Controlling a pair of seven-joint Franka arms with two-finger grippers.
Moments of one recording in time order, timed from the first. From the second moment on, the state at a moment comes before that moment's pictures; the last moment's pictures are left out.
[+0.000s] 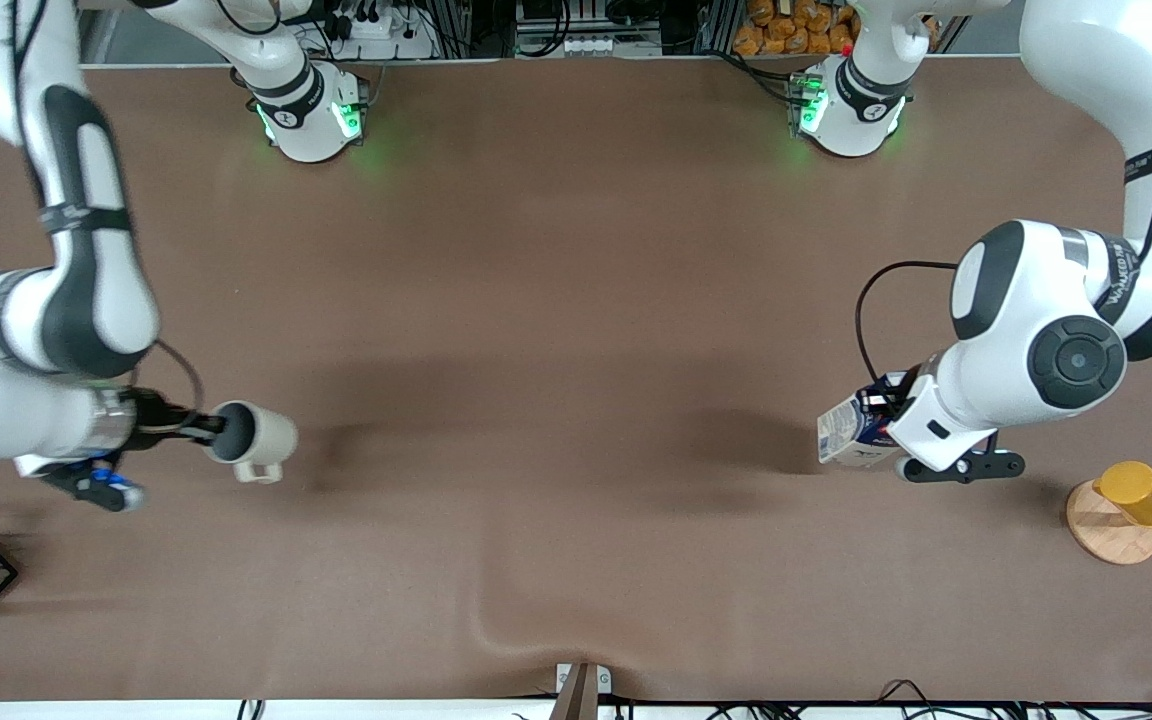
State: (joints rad) left arm -0.06 0.48 -0.20 -1.43 0.10 1.73 -0.33; right arm 0.13 0.51 -0.09 -1.46 0.19 1.76 0.40
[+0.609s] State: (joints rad) left arm -0.07 0.46 -0.27 -1.43 0.10 1.70 -0.43; right arm 0.49 0.54 -0.08 -1.41 0.22 1.89 1.01
